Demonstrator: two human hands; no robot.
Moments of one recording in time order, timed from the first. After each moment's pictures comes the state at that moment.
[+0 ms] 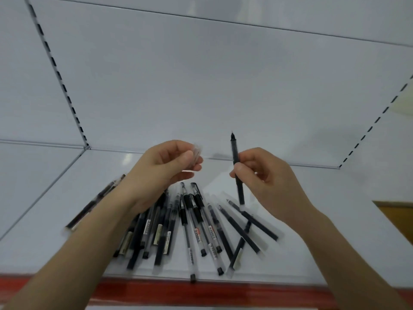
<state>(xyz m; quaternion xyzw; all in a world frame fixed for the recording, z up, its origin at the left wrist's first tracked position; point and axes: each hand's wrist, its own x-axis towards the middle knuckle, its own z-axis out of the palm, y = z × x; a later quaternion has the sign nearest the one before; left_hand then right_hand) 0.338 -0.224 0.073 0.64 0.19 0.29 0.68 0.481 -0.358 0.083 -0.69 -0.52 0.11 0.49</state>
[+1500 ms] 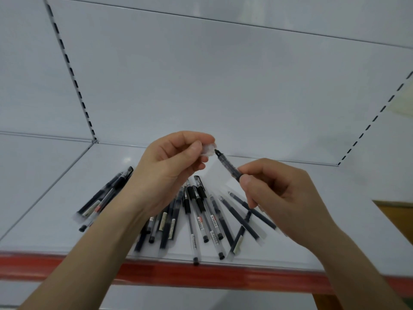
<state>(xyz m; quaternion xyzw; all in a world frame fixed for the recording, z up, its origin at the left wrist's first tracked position) 0.326 -0.261 0.087 0.56 0.10 0.36 0.74 0.445 -0.398 0.097 -0.64 -0.56 0.15 0.51</state>
